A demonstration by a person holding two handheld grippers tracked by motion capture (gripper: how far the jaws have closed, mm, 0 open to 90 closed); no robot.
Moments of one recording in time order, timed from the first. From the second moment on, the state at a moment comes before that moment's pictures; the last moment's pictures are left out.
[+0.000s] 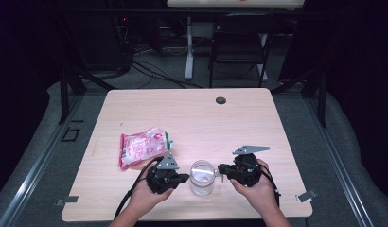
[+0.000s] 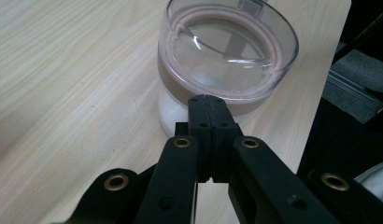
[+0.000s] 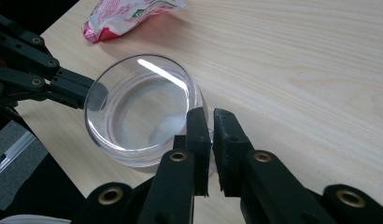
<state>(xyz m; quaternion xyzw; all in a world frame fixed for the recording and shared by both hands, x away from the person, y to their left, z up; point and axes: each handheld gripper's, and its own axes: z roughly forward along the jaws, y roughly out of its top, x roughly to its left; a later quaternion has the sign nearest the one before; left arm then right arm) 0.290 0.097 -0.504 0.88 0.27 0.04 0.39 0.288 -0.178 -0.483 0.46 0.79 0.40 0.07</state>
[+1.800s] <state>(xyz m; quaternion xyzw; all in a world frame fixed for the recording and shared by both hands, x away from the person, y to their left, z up) 0.294 0.071 -0.470 0.85 0.24 0.07 0.46 0.243 -0.149 -0.483 0.35 0.81 0.42 0.20</state>
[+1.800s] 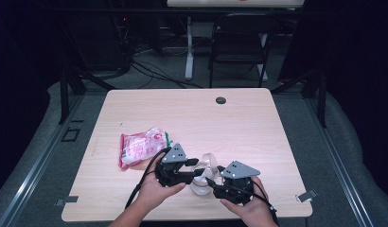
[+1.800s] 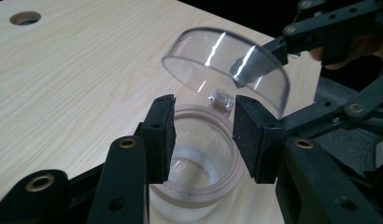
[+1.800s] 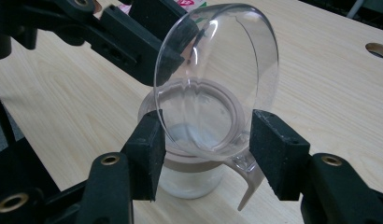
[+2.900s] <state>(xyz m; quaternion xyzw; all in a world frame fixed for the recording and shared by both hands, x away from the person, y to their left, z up) 0.308 0.072 -0.506 0.87 0.27 0.08 0.41 0.248 -0.164 -0.485 0.37 0.80 0.44 0.18</state>
